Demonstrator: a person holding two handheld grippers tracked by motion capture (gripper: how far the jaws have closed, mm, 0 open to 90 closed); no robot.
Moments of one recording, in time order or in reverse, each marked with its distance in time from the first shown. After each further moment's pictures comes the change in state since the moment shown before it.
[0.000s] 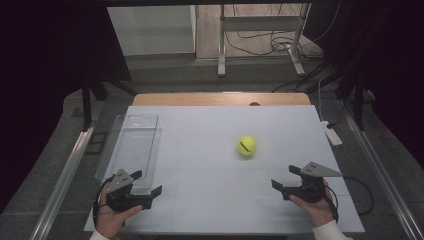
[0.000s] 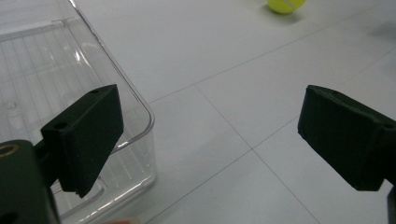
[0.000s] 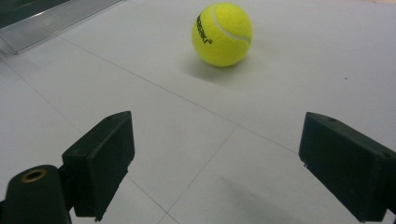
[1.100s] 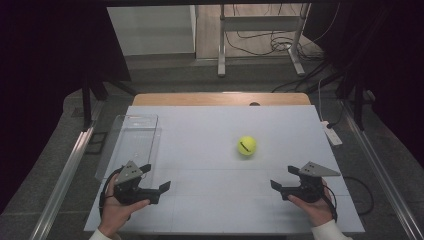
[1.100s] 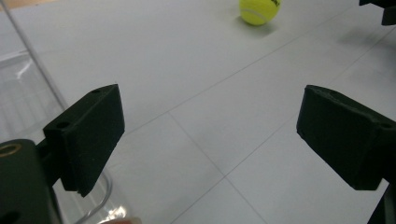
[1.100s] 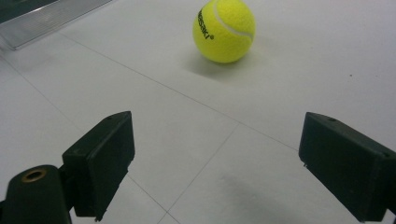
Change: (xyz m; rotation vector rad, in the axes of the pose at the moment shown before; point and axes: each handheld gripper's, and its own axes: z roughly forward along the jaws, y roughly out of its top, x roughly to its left) left arm -0.016 0.036 0.007 0.026 -0.069 0.057; right arm 0.001 -0.001 0.003 0.012 0.002 -0.004
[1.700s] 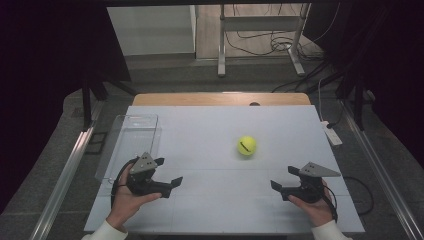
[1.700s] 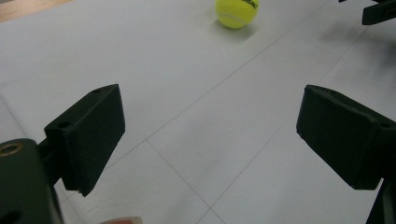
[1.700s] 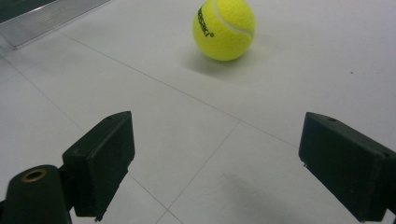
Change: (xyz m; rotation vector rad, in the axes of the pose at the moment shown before) left arm -0.008 0.028 0.022 0.044 -0.058 0.067; right arm 0.000 -0.001 0.000 0.004 0.003 0.005
